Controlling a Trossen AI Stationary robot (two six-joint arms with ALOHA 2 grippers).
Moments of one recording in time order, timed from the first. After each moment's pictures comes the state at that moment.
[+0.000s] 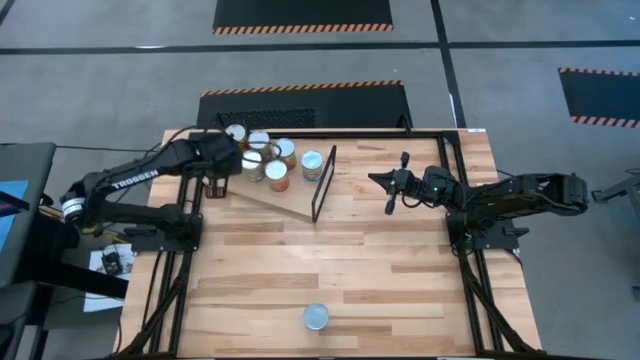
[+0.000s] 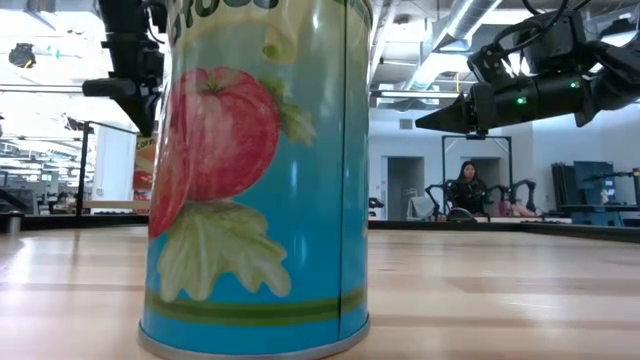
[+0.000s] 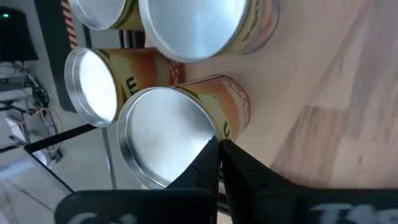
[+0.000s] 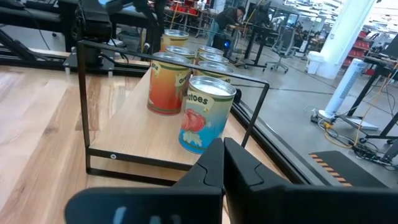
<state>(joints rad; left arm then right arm) 0.52 1.08 0.96 -1.14 -0.41 0.56 -0.32 1.13 0.20 0.86 0.05 -0.21</state>
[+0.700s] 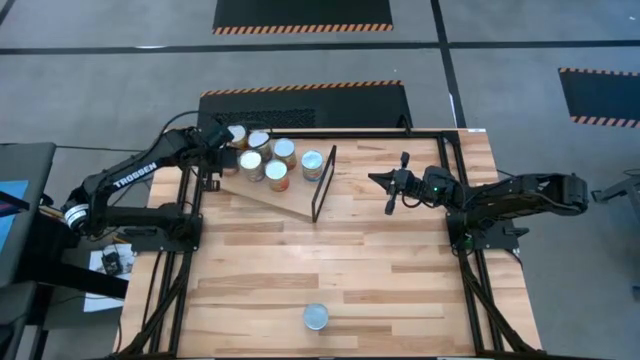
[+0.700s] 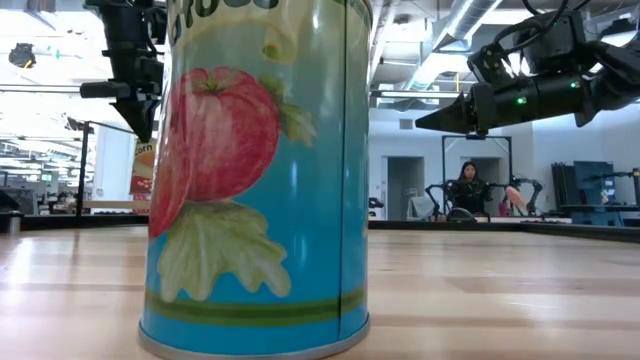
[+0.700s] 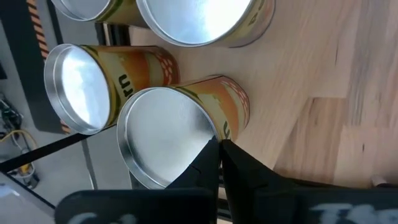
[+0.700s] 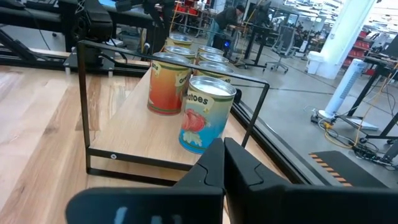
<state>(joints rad) 0.73 1.08 0.96 -1.10 -0.24 0.81 -0.32 1.13 0.20 0.86 0.05 -0.21</state>
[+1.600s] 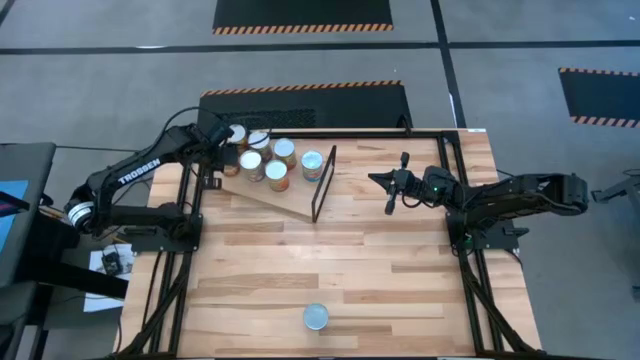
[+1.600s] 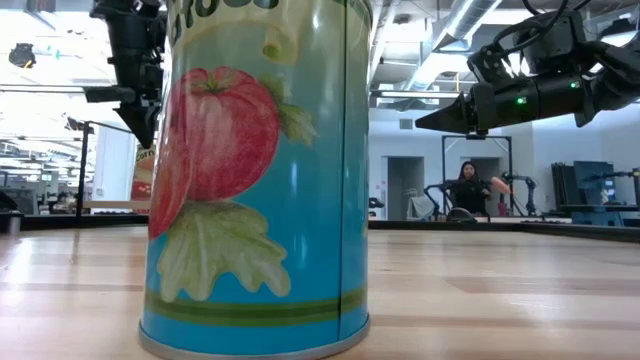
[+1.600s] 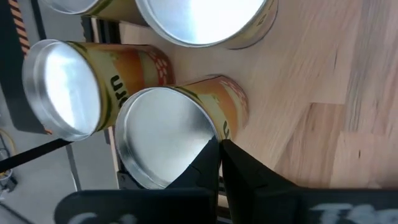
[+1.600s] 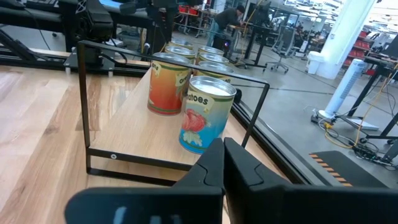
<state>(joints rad) 0.78 1.12 0.96 -1.08 -0.19 0.82 -0.32 1.13 0.20 0.86 0.05 -0.21</state>
